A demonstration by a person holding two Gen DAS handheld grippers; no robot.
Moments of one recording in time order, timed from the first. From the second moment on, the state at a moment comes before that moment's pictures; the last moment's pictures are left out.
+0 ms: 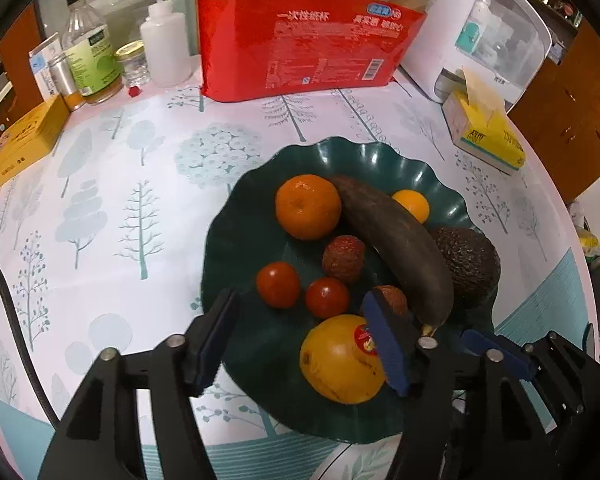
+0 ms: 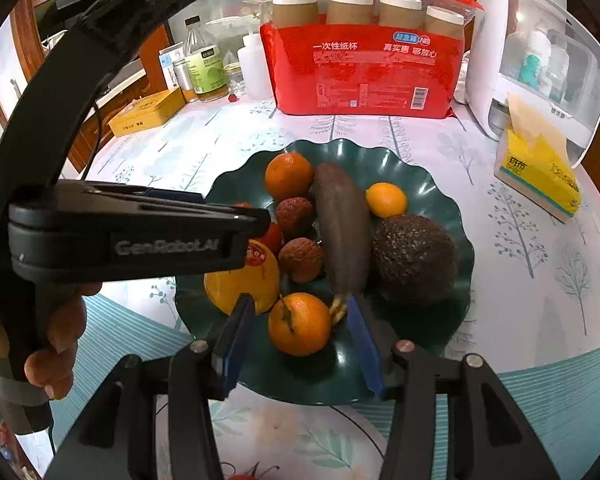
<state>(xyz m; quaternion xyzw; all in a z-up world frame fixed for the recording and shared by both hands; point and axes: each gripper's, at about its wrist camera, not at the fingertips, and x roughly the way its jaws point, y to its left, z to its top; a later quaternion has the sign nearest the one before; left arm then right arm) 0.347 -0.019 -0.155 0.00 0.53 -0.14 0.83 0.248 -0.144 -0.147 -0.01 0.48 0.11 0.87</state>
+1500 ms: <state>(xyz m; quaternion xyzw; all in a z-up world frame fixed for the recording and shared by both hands) 0.168 0.021 -0.024 0.01 0.45 -0.09 0.89 0.136 -0.159 -0.034 0.00 0.44 0.07 0.90</state>
